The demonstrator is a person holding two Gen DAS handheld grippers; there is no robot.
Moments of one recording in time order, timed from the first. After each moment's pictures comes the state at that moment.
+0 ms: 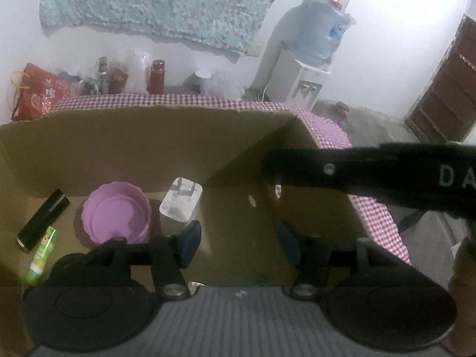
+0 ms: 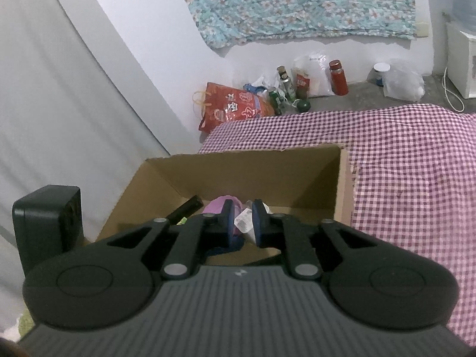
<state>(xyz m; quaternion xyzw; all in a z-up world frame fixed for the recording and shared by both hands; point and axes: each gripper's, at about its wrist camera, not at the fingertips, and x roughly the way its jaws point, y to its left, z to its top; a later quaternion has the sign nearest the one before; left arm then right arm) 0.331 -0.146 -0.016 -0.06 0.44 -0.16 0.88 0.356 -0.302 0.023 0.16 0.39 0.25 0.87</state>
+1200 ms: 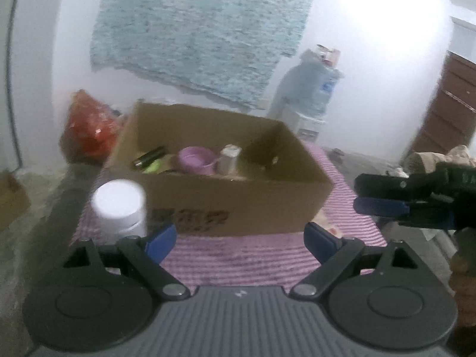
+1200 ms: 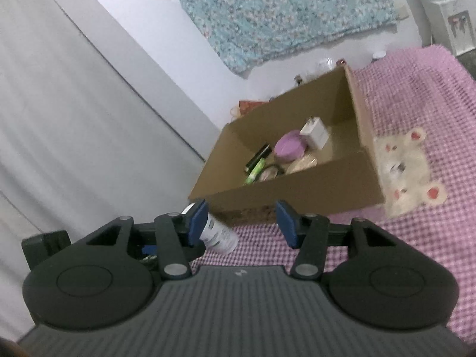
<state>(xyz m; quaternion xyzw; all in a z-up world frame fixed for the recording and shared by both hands) 0.073 -0.041 0.027 -0.09 0.32 -0.13 0.93 0.081 -0.336 0.034 0.28 0.34 0.26 0.86</state>
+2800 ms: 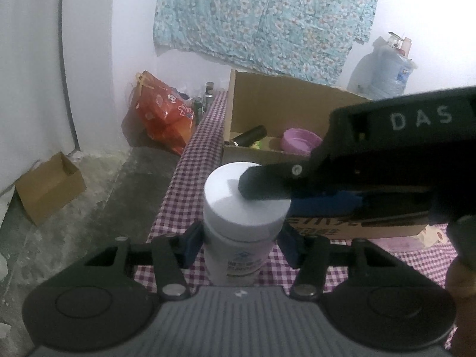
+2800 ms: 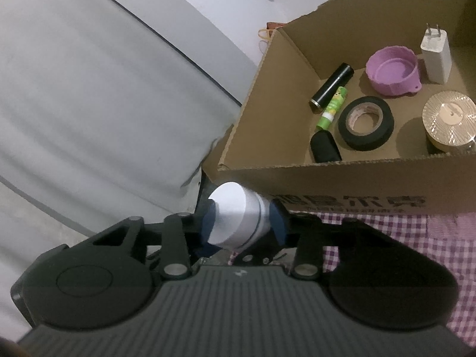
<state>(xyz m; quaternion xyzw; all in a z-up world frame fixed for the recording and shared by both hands) 0.134 0.017 -0.033 -0.06 0.36 0.00 0.93 0.208 -0.153 -0.007 0.26 0.46 0.34 0.78</state>
